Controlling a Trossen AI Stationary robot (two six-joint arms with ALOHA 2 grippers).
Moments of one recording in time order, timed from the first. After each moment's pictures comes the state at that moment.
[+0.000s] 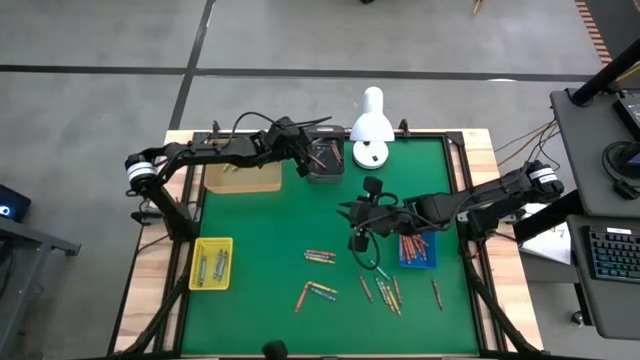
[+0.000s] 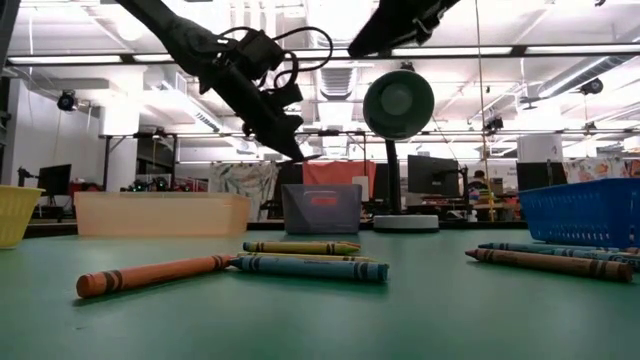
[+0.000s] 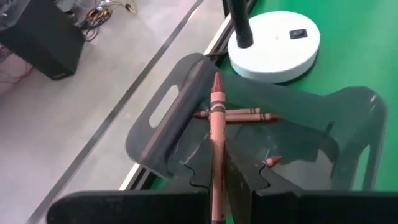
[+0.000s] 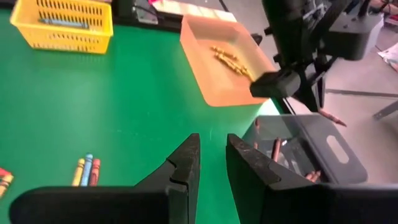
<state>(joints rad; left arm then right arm) 0.49 1.65 1.07 -0.02 -0.19 0.22 0.21 1.46 1.11 -0.23 0.55 0.00</state>
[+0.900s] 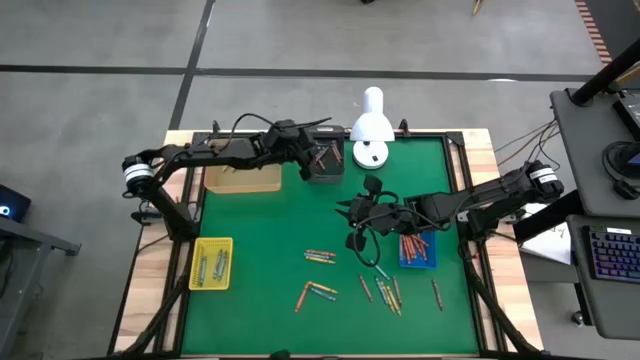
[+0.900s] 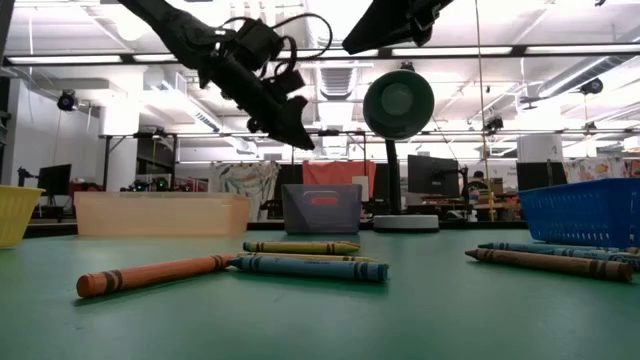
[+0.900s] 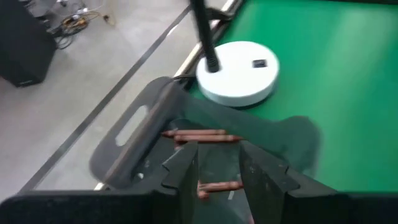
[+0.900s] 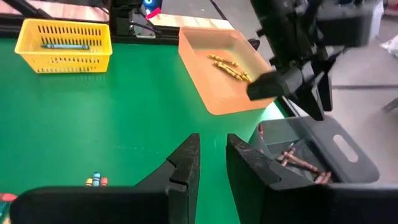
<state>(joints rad) 0.45 1.63 1.07 0.00 -0.10 0.14 0.21 1.46 1.10 -0.18 0.55 0.06</state>
